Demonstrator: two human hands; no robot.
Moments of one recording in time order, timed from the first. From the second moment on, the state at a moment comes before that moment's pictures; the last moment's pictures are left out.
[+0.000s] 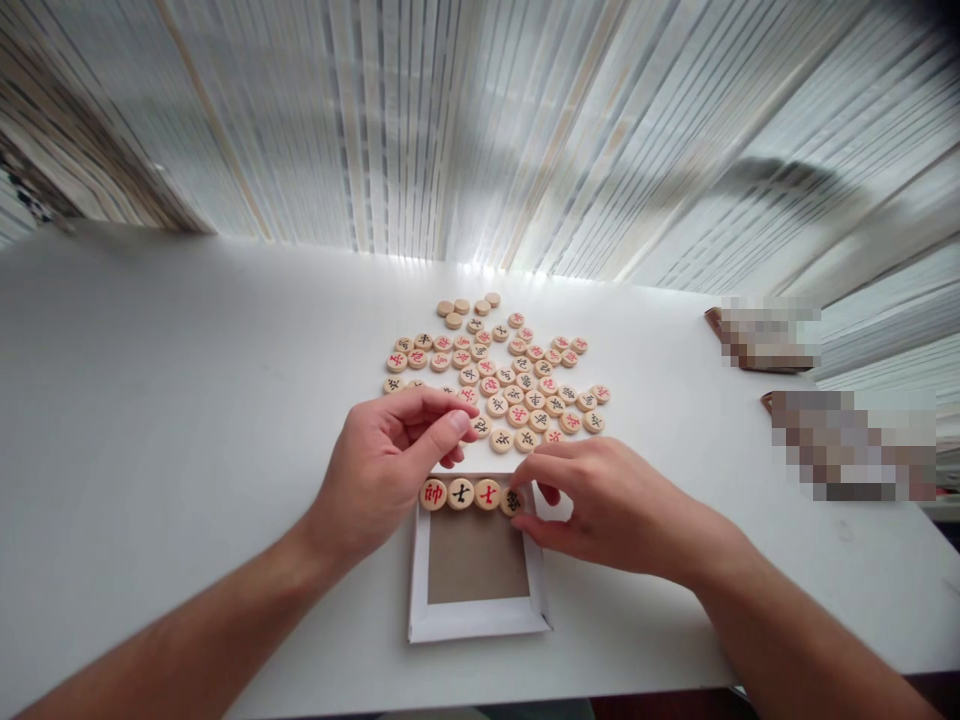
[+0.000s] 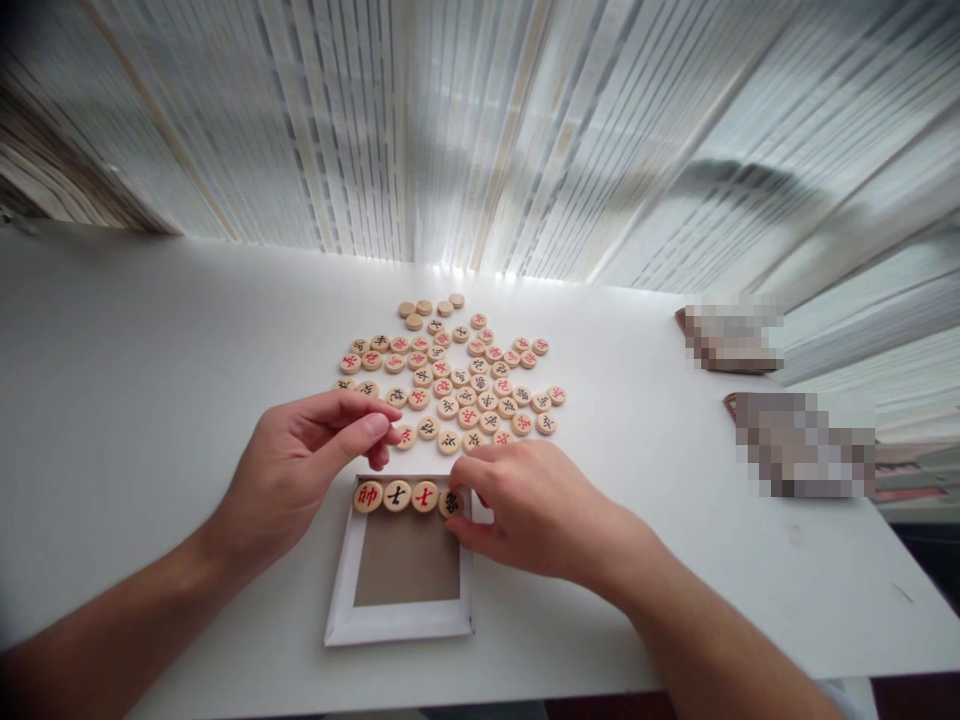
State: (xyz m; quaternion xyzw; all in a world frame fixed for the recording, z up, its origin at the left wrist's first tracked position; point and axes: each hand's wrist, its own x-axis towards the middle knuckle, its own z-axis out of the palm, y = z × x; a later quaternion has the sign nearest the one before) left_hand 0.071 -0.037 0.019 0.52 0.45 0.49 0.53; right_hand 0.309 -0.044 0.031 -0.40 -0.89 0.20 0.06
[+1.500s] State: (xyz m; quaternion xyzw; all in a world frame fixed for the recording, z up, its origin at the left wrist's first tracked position) left_hand 0.069 -0.035 0.019 0.52 0.45 0.49 0.53; right_hand 0.298 -0.055 0.024 -0.45 -0.89 0.13 0.02
